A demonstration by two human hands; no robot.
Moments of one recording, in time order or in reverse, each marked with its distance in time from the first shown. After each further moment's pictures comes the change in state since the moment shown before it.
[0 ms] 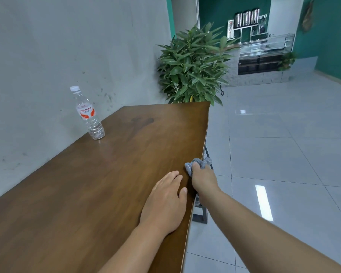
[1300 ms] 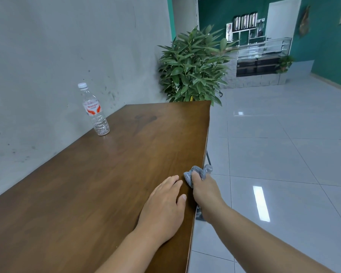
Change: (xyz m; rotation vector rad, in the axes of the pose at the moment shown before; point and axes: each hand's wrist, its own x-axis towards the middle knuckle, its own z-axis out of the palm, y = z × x) left_hand -0.045 -0.015 -0.011 -0.004 -0.031 0.052; right_hand -0.060 0.029 -0.002 0.004 -0.050 -0.038
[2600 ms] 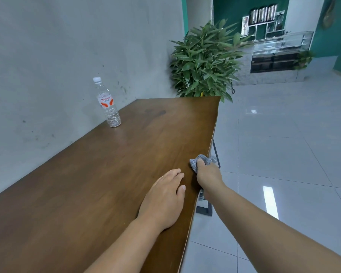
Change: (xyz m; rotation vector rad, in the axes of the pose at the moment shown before) left_hand -0.016 0.000 -0.002 0.014 0.021 -0.045; right_hand 0.006 -0.013 -0.001 0.022 -0.008 0.043
